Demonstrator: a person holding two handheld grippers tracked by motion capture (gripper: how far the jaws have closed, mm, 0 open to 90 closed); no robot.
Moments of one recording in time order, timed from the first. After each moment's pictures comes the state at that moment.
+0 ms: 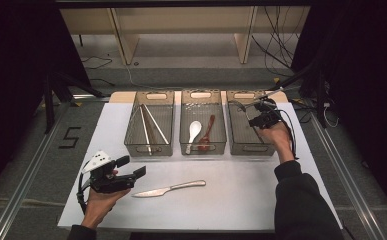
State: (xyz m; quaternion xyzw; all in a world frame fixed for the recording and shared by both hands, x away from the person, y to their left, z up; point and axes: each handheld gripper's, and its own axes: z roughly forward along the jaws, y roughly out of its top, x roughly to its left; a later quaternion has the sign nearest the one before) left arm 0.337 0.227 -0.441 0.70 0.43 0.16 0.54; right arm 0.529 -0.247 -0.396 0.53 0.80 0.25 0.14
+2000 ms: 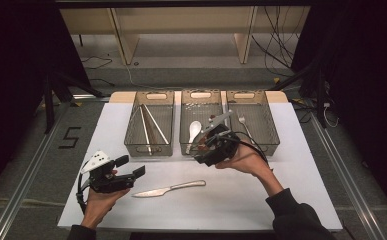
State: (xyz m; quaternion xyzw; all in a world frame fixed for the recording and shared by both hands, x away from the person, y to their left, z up) left arm 0.336 0.228 -0.440 0.70 0.43 0.16 0.54; right arm 0.420 -0.113 -0.370 0.22 0.92 0.32 0.06
